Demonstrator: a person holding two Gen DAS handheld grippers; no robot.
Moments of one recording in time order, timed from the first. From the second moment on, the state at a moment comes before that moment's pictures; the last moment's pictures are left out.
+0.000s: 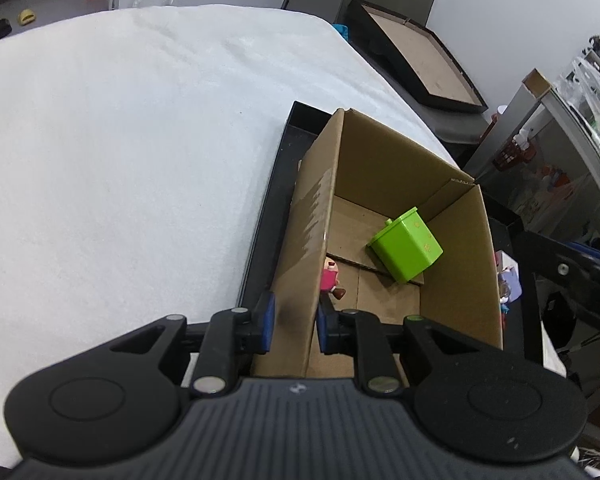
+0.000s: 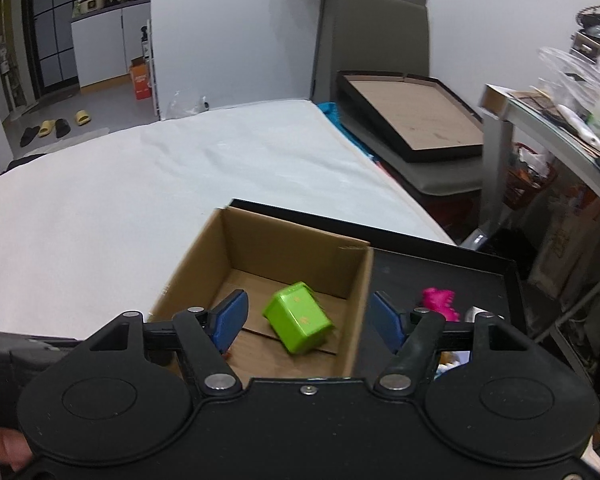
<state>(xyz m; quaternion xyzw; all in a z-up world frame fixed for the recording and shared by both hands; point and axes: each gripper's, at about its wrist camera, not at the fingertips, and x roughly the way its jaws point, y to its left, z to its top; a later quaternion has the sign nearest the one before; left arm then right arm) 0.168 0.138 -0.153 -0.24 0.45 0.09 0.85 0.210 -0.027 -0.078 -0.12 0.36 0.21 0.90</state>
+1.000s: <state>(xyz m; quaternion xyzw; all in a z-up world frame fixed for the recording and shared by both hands) 0.192 0.087 -0.120 -0.13 0.47 0.14 0.86 0.245 -0.162 -0.123 -0.02 0.40 0.16 0.90</state>
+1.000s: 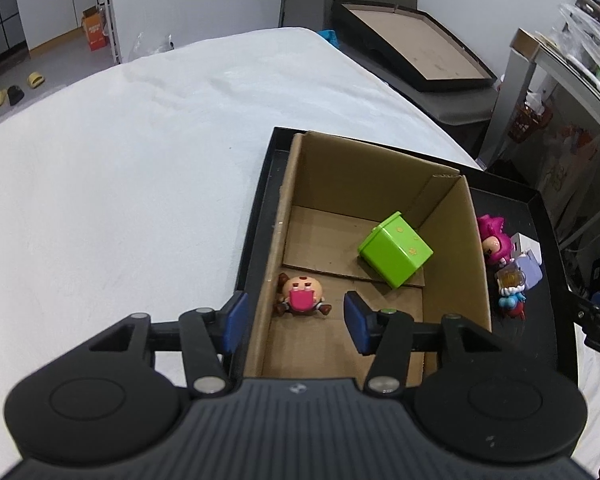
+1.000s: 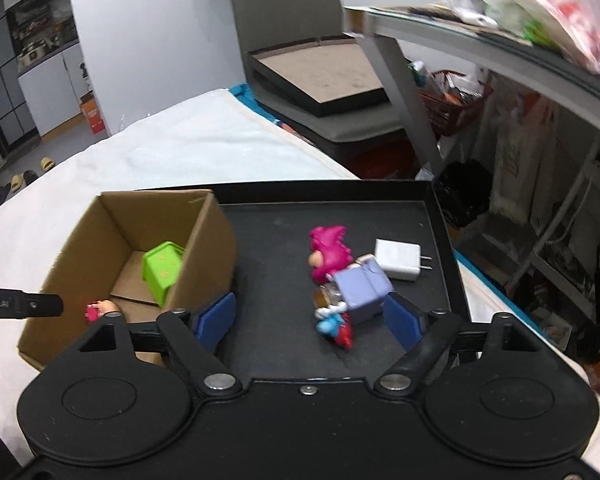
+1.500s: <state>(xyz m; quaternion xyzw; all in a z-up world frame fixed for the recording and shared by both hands) 0.209 0.064 -0.111 -0.08 0.46 0.18 0.86 0.275 -0.186 -0.172 0.02 0.42 0.16 0.89</state>
